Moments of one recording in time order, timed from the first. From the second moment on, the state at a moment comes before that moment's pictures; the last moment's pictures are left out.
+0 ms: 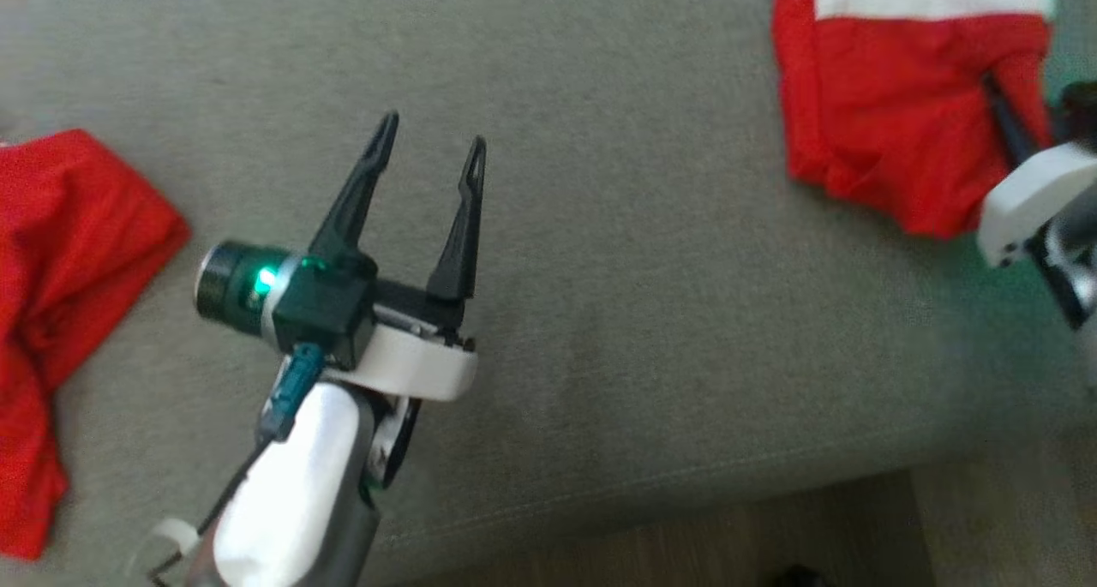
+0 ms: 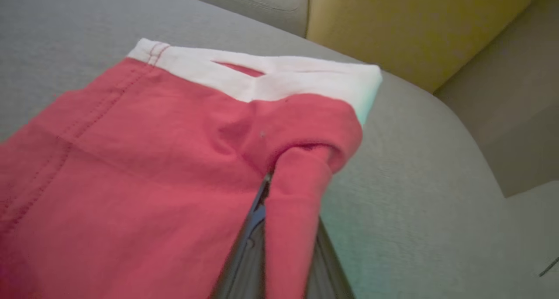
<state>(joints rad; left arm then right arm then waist) -0.31 0.06 -0.39 0.02 -0.03 0.05 -0.26 -0.70 -0.40 0.13 0.70 0.08 0.13 -0.12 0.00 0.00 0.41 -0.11</state>
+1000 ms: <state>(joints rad) -0.35 0.07 -0.39 0.02 -0.05 0.05 -0.26 -0.73 -0.36 -0.07 0.56 0.11 0.13 -0.19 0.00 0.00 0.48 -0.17</state>
